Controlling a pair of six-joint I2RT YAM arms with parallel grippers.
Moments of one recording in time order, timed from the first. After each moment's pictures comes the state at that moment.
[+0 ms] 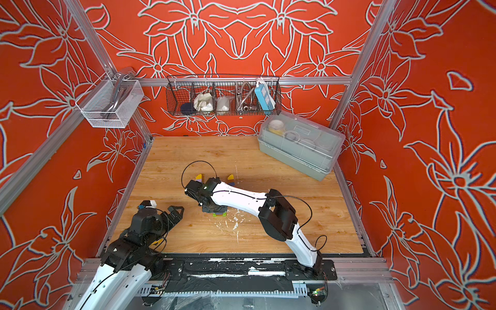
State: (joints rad) left arm -0.27 0.32 0.43 -0.83 -0.05 -0.98; right arm 1.14 2.15 1.85 -1.15 0.23 1.05
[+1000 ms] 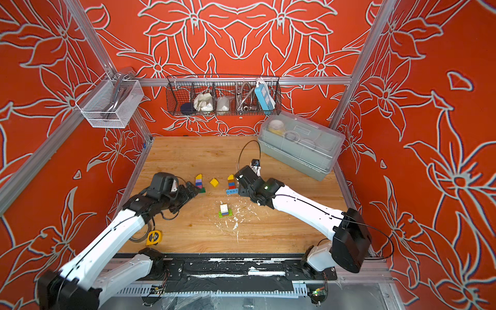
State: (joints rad) left arm -0.28 1.10 0.85 -0.66 0.16 -0.92; right arm 0.89 1.40 1.07 -0.57 0.39 0.75
